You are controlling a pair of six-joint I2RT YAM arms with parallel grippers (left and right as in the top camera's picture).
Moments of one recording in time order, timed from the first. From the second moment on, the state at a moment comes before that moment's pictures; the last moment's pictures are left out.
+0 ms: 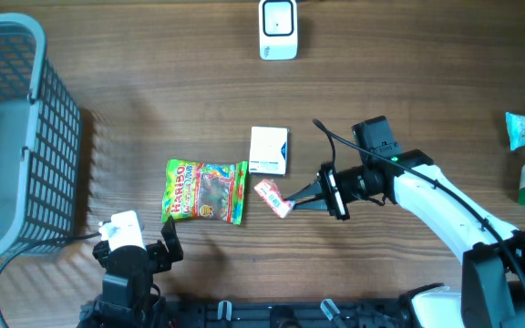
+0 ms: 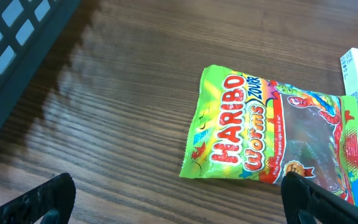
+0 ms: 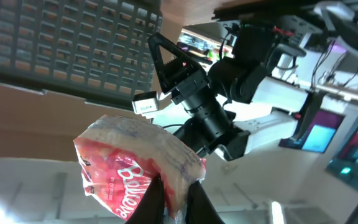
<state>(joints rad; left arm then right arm) -0.26 0.01 0.29 -0.95 -0.31 -0.36 0.30 1.52 0.78 -0.56 -1.43 1.53</state>
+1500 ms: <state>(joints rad) -0.26 0.01 0.29 -0.95 -0.31 -0.36 0.35 2.40 1.71 0.69 -0.04 0.19</state>
